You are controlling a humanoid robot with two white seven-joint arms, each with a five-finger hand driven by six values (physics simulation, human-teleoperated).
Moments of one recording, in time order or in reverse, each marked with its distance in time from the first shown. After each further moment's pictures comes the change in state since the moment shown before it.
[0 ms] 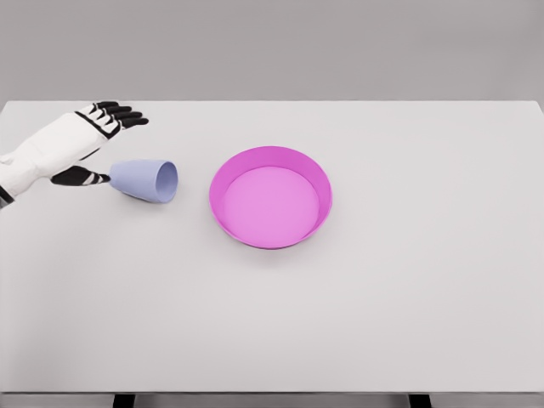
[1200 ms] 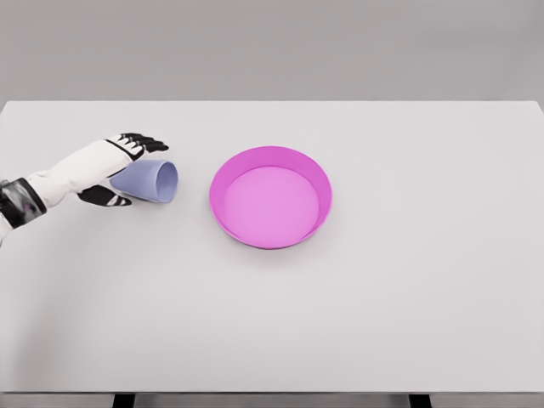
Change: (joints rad) left arm -0.121 -0.051 -0.247 0.203 0.105 0.000 -0.002; right arm 0.000 0.000 0.000 0.000 0.000 0.000 0.000
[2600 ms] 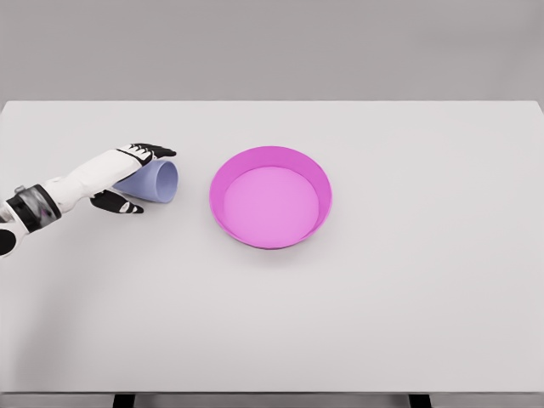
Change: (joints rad) left arm -0.018 -0.056 -0.042 0.091 0.088 0.000 -0.034; right arm 0.000 0.000 0.000 0.000 0.000 0.000 0.000
